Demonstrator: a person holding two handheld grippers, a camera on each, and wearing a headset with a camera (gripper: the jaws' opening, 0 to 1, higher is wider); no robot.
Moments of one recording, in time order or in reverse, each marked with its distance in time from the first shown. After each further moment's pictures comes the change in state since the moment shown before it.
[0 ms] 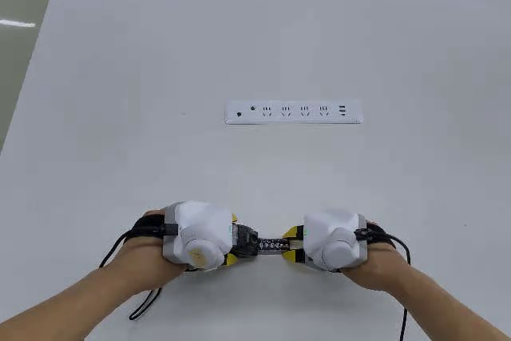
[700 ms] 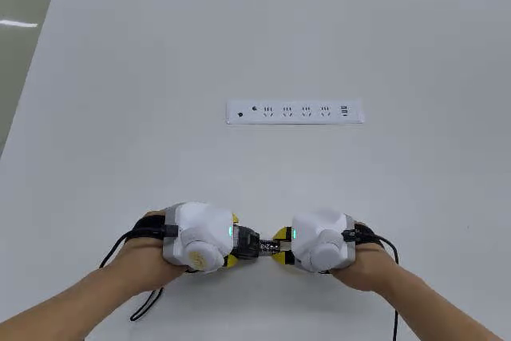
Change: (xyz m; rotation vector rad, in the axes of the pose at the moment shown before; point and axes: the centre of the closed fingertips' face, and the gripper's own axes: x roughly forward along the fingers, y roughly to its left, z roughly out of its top) left arm 0.000 -0.001 0.000 0.015 -0.005 -0.005; right arm 0.016 0.002 0.019 -0.015 -0.015 0.018
